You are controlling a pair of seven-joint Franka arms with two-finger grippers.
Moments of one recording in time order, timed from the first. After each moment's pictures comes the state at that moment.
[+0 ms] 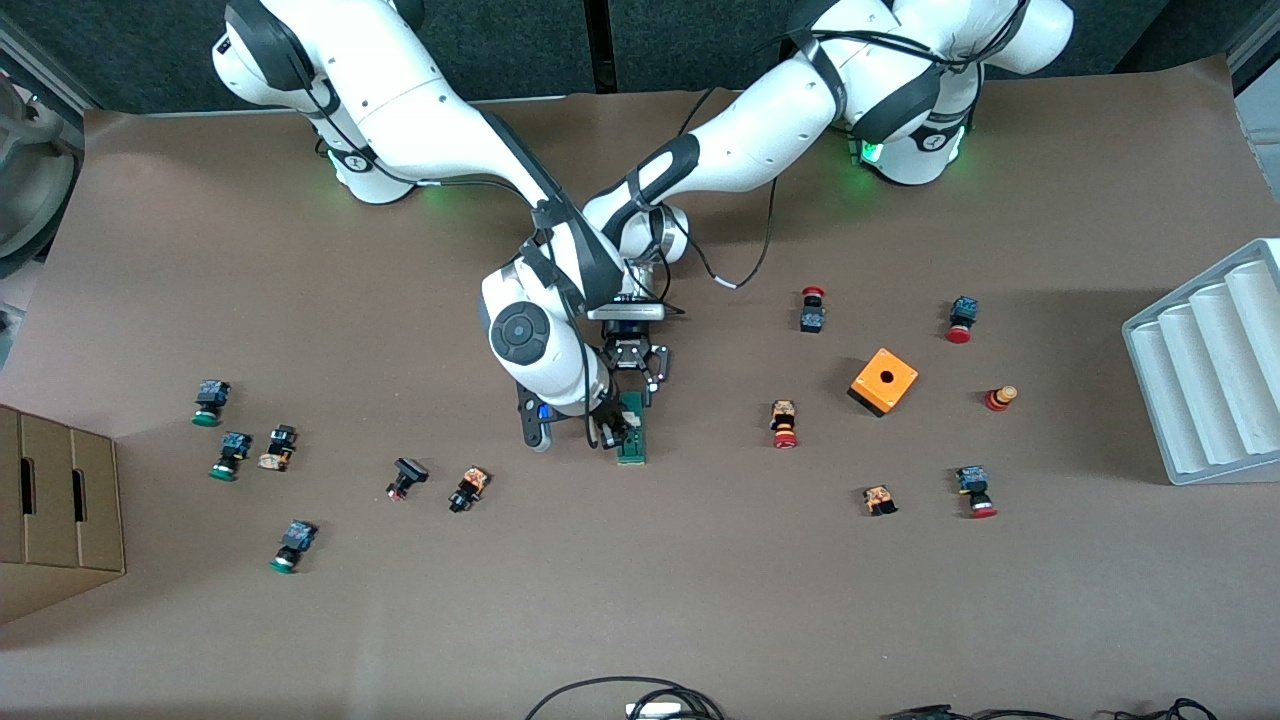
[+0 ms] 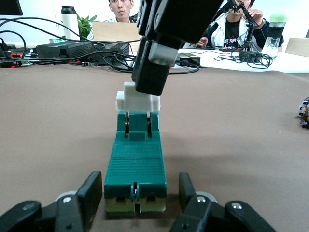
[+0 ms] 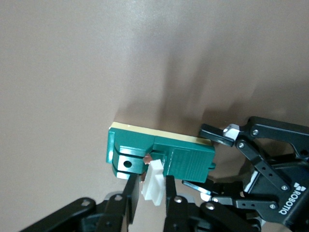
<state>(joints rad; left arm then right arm) -0.77 1.01 -0.39 -1.66 2.08 1.87 -2.56 0.78 0.69 -0.16 -1.58 0.41 2.40 1.76</state>
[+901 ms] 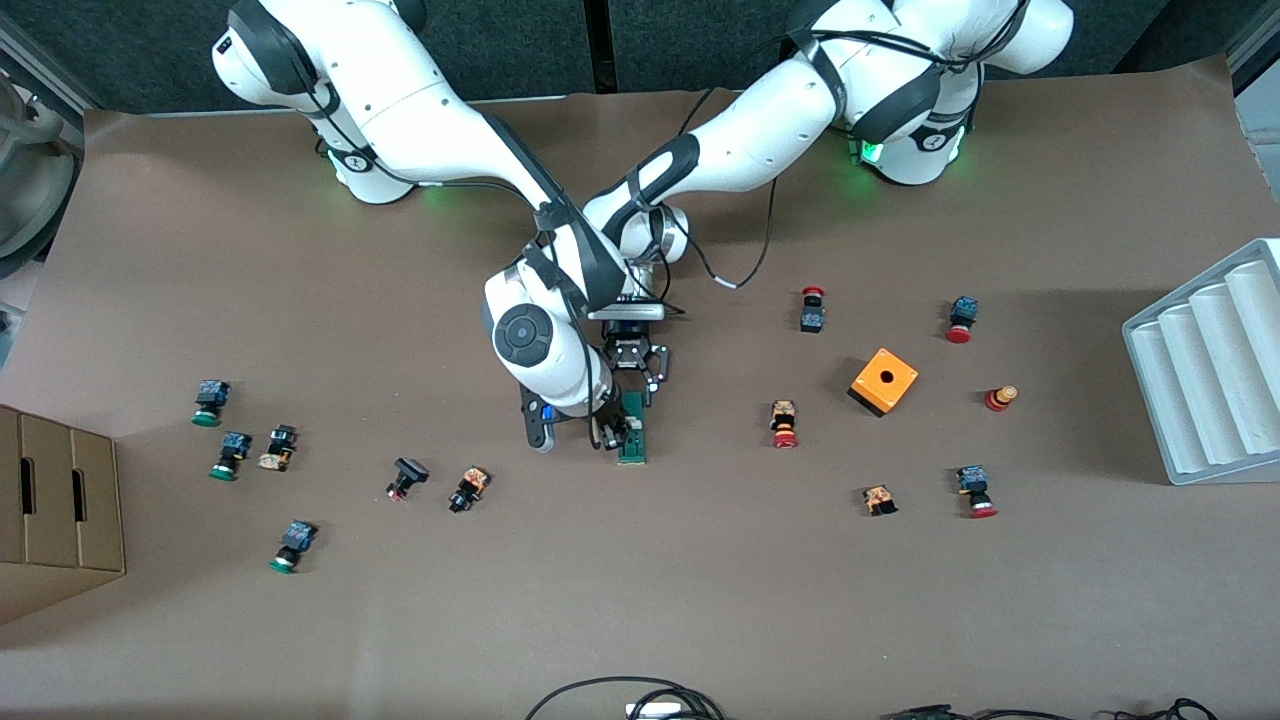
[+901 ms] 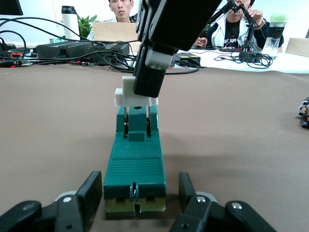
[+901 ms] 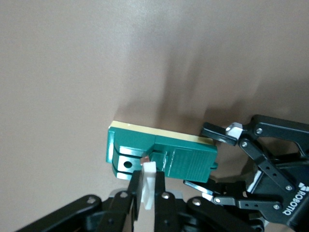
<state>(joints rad) -0.77 1.01 -0.39 -1.66 2.08 1.87 -2.56 0.77 0.71 -0.15 -1.57 0.41 2.40 1.76</state>
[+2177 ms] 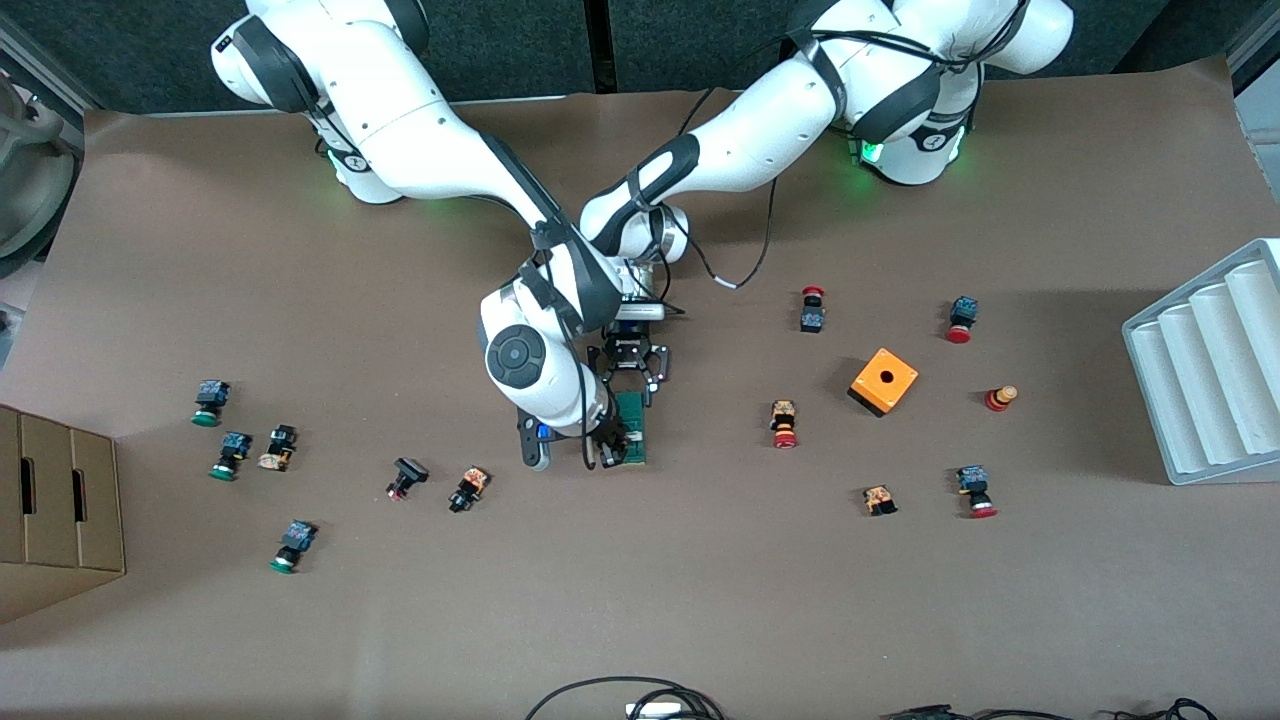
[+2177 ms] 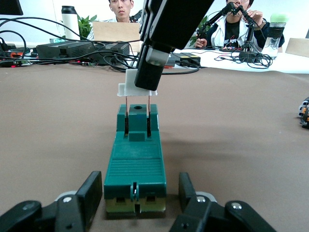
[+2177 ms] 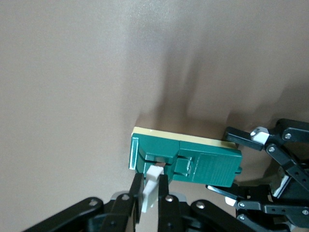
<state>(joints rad) -0.77 1.01 -0.39 -1.66 2.08 1.87 -2.56 0.73 0.76 -0.13 -1.48 0.41 2.38 1.77</state>
